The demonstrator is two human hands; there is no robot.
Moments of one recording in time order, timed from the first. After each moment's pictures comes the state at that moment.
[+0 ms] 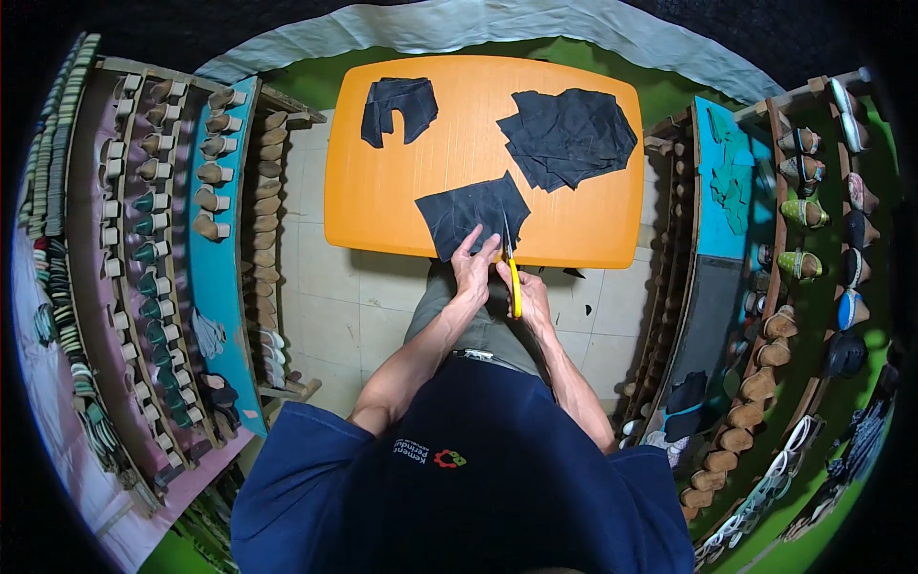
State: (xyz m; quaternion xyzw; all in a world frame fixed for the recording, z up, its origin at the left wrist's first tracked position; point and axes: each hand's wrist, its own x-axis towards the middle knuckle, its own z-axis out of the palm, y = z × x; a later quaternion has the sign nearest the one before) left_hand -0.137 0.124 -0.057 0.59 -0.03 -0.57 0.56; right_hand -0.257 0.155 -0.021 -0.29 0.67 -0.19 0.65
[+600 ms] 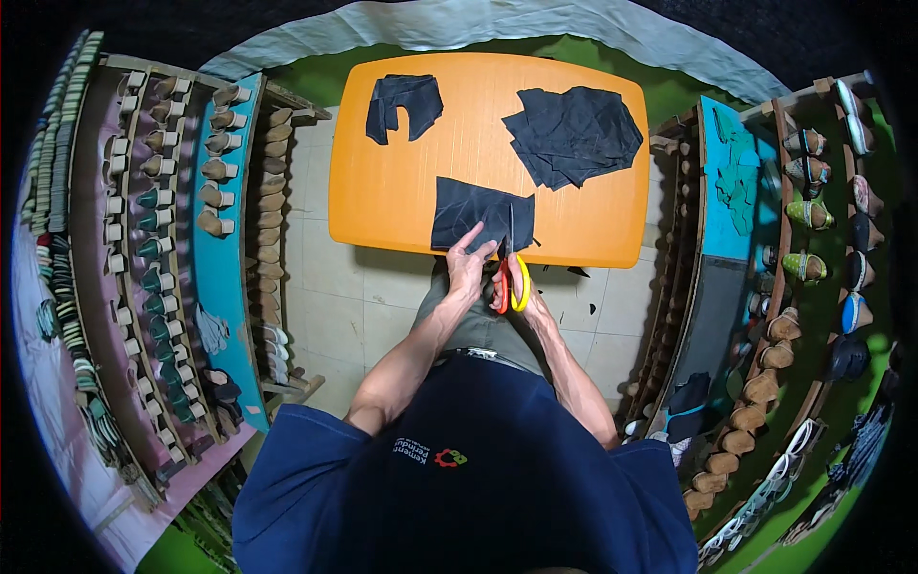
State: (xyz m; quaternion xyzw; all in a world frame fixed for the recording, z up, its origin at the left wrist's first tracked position) left_hand -0.114 0.129 -0.055 0.58 -0.08 -0.60 0.54; right_hand -0.249 0.158 -0.056 -0.18 0.52 -0.22 0.80
